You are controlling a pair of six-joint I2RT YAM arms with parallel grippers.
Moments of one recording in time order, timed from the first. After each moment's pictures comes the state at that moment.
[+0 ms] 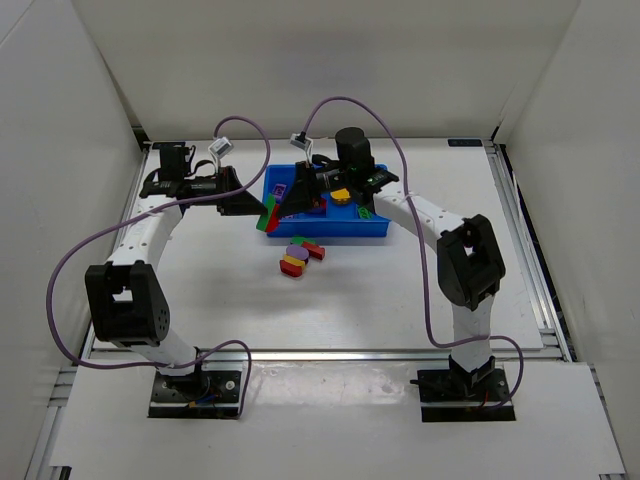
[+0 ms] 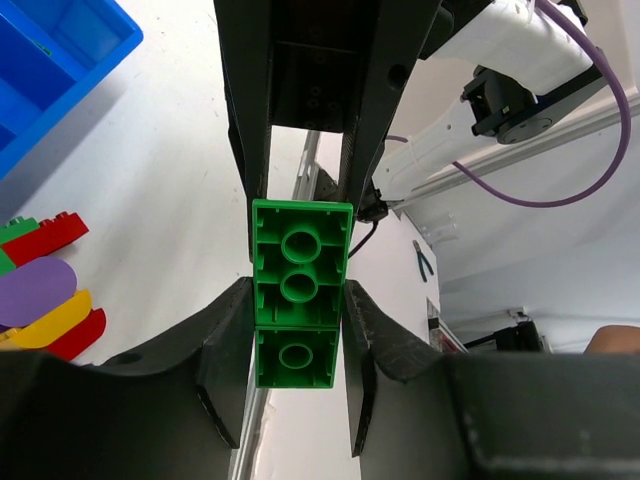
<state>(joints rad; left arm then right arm) 0.01 1.58 1.29 -0.50 1.47 -0.10 0.64 1.98 1.64 0.12 -1.20 0.58</state>
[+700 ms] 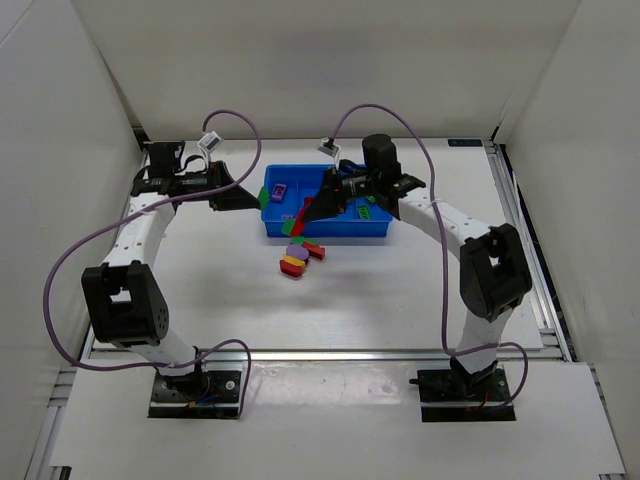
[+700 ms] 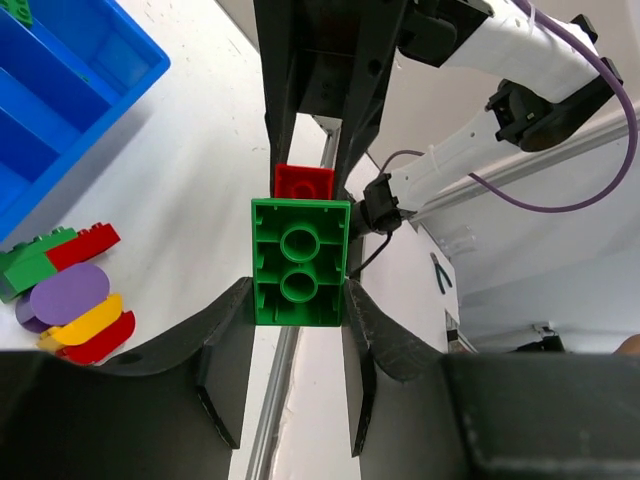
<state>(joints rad) 0.06 1.58 1.32 -0.51 1.47 -0.08 0.56 1.83 1.45 0.04 -1.19 0.48</state>
